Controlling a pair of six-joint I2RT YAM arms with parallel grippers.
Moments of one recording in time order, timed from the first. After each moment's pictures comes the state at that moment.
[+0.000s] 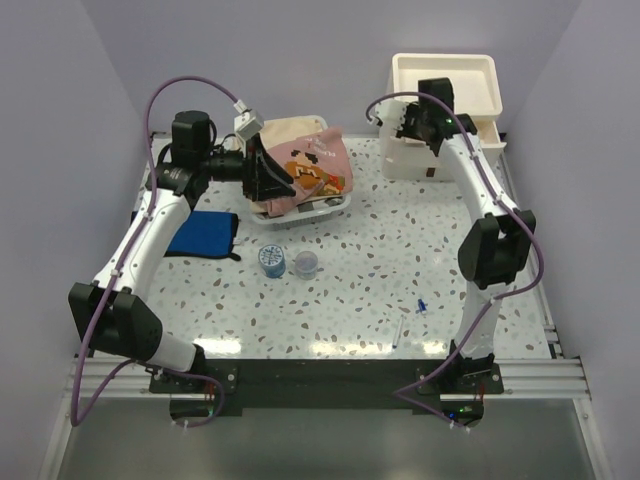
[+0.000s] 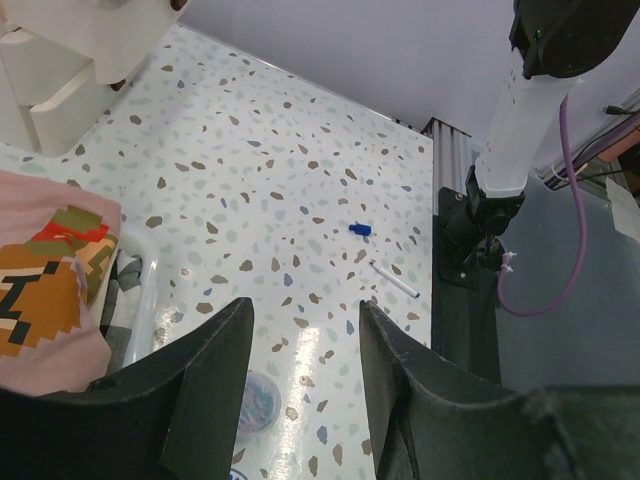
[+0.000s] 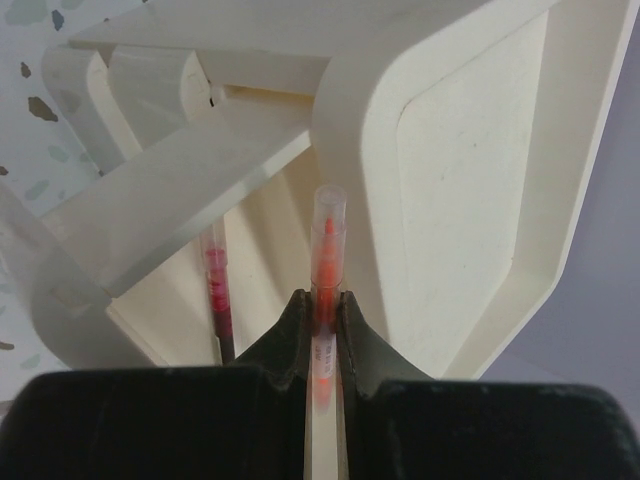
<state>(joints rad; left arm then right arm) -0.20 1.47 1.43 -0.38 1.20 0.04 0.20 2.01 2.04 -0.66 0.10 -1.21</state>
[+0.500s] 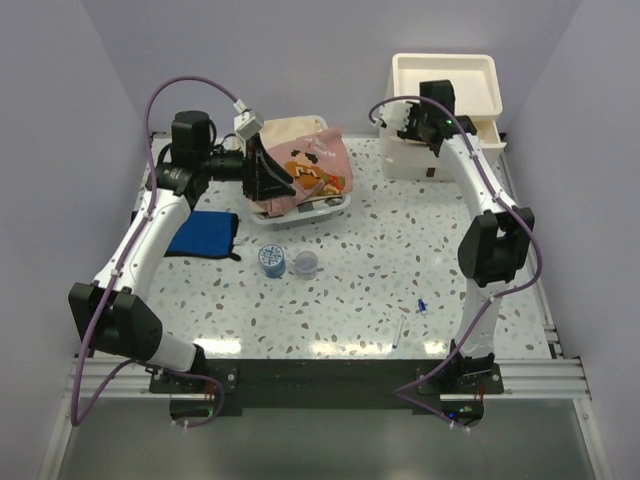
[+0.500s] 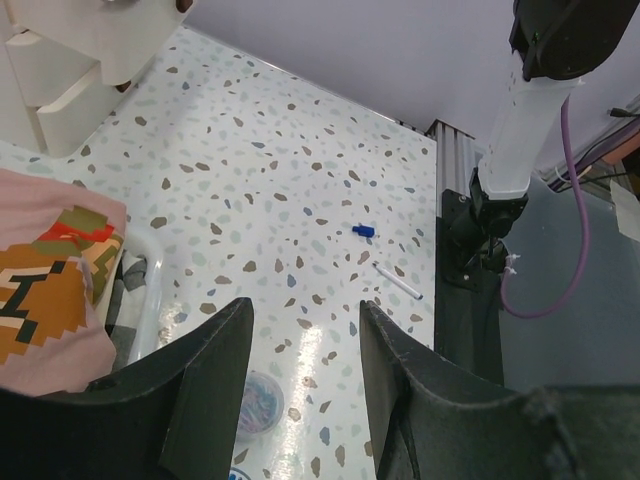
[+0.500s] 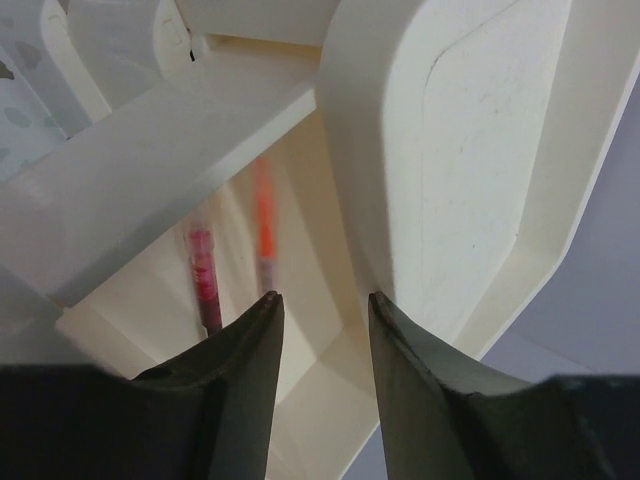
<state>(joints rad) -0.20 1.47 1.42 -0.38 1.19 0.03 0.18 2.04 2.03 -0.63 0.17 -1.24</state>
